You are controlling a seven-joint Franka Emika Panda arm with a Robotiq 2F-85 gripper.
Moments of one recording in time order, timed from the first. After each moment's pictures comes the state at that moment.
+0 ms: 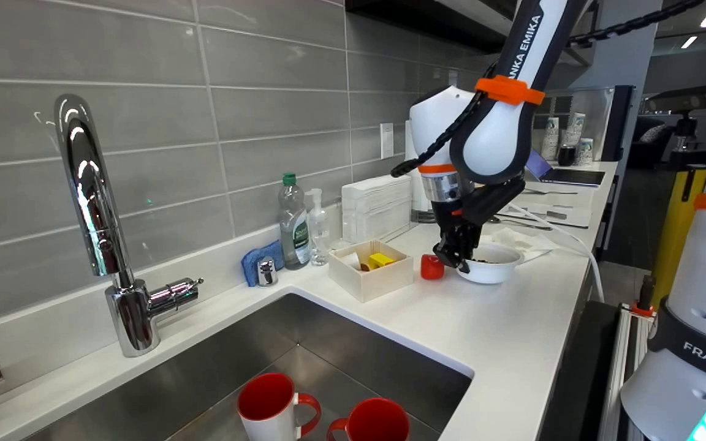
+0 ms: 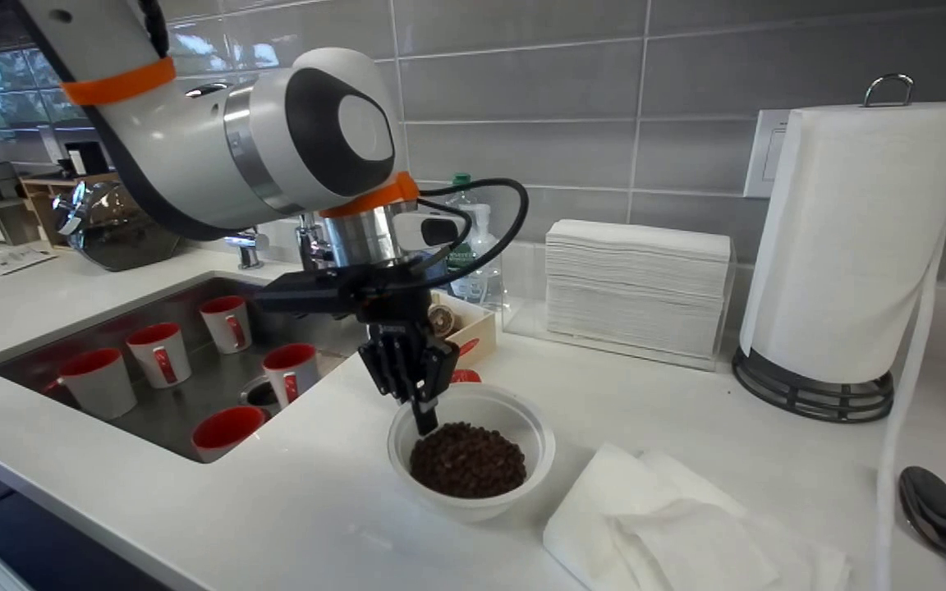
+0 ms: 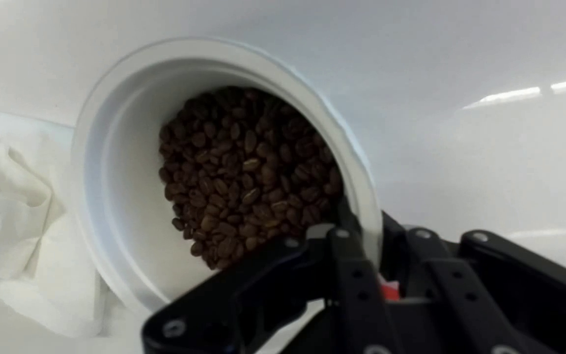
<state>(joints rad) -0.16 -0.02 -0.10 -2.77 -0.59 2.63 0.45</state>
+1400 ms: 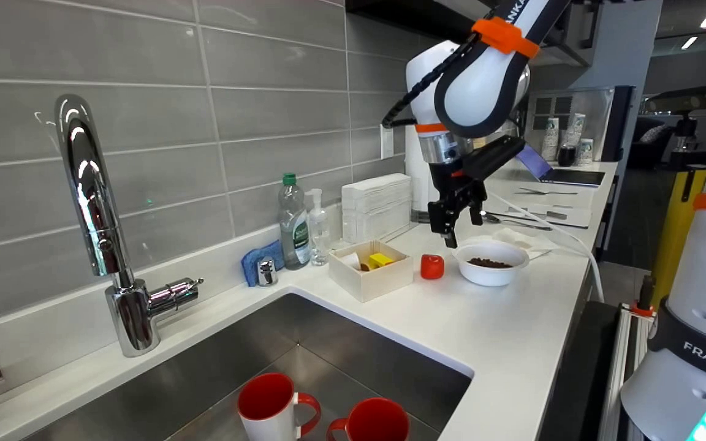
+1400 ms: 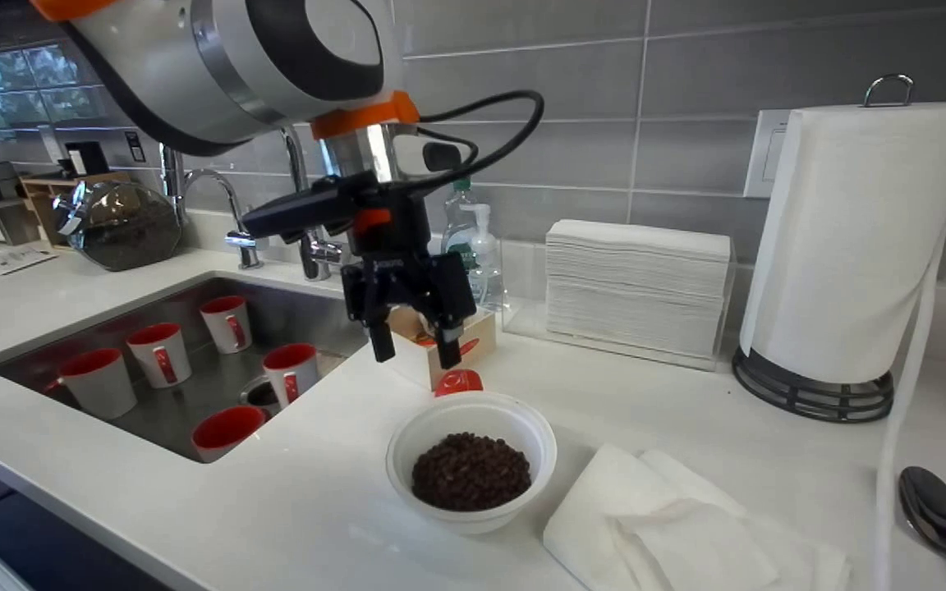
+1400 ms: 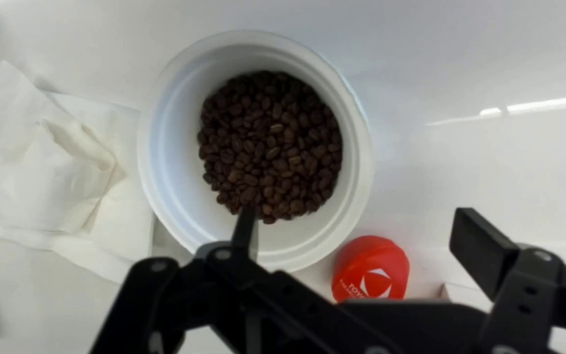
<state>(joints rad) -0.14 -0.24 -0.08 -2.74 -0.42 2.38 0.24</state>
